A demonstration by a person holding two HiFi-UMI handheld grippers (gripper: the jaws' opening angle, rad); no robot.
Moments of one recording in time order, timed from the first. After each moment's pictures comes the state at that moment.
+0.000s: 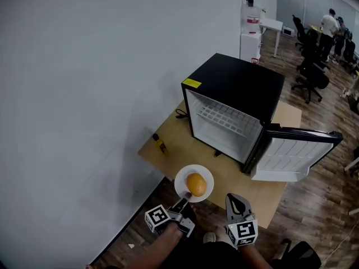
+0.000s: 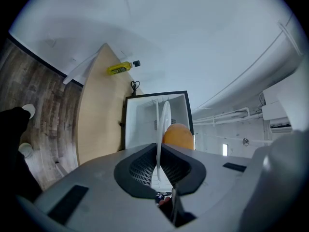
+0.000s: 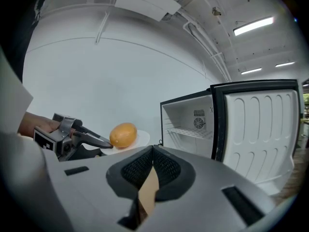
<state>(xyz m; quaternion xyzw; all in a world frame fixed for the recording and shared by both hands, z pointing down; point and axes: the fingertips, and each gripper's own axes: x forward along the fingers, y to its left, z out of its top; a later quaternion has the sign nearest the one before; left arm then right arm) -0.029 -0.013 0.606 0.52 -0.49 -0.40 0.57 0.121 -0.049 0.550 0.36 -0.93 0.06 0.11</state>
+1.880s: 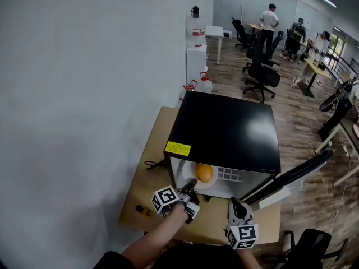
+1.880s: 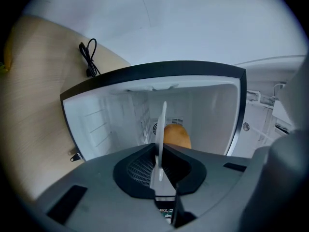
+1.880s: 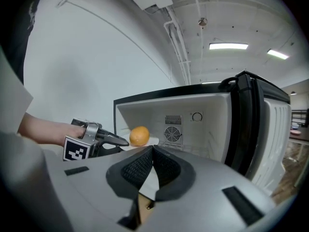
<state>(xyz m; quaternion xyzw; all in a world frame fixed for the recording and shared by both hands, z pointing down) -0.093 -0.363 0.604 0.63 -0.34 -0.25 0.65 0.042 -0.257 0.524 0.59 -0.80 0.07 0.10</state>
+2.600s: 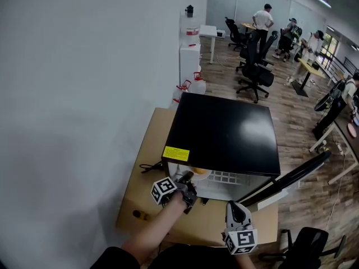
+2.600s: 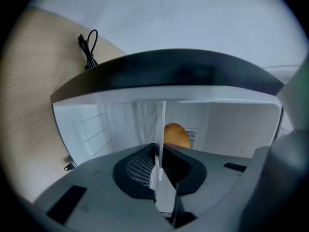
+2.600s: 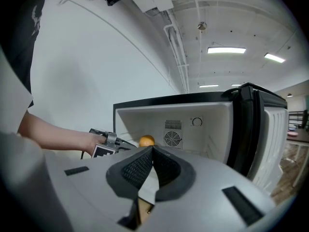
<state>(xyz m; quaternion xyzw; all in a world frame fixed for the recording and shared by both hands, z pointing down) -0.091 -0.423 0.629 0.60 -0.34 -0.25 0.68 0.035 -0.256 0.511 0.61 -0.79 0.06 0.09</state>
